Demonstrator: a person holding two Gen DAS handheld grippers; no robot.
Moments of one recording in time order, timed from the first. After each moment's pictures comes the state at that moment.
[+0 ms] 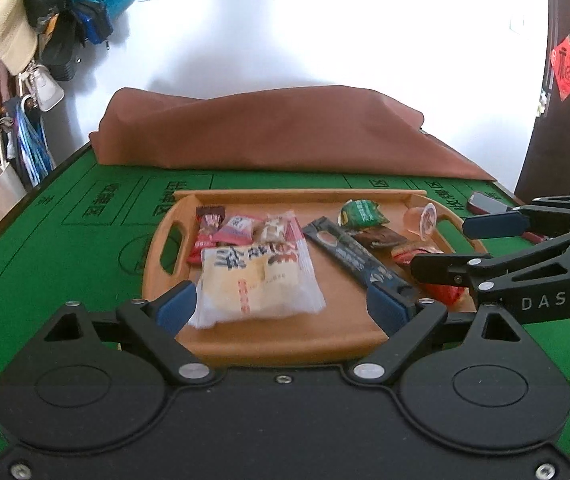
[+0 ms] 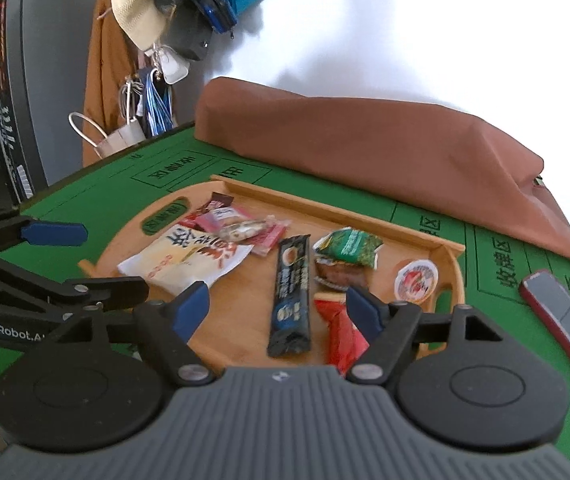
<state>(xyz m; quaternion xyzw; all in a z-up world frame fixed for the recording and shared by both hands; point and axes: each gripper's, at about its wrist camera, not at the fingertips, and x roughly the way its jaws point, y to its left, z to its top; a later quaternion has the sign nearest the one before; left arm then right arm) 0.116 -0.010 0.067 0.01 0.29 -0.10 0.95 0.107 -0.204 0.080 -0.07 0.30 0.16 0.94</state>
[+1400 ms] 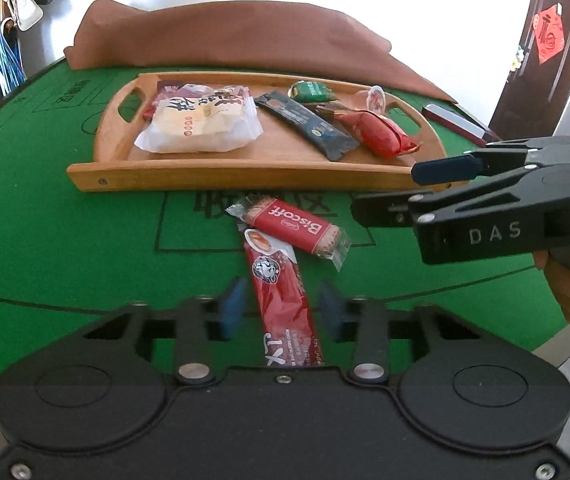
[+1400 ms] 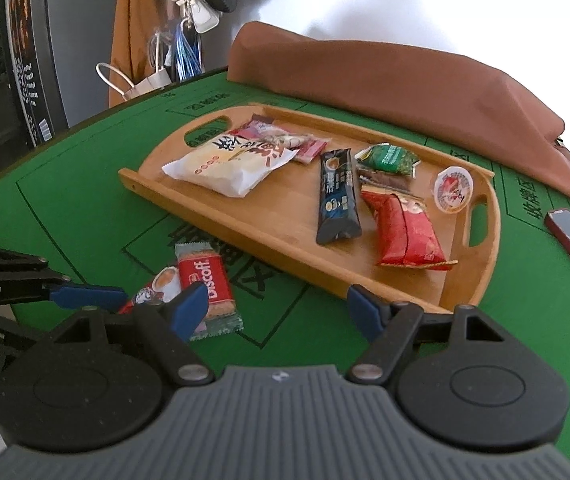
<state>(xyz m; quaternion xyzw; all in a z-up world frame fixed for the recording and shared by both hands) 0.042 -0.026 0.006 -0.02 0.38 -0.14 0.91 0.057 -0.194 0.034 -0.09 0.36 0.19 0.91</state>
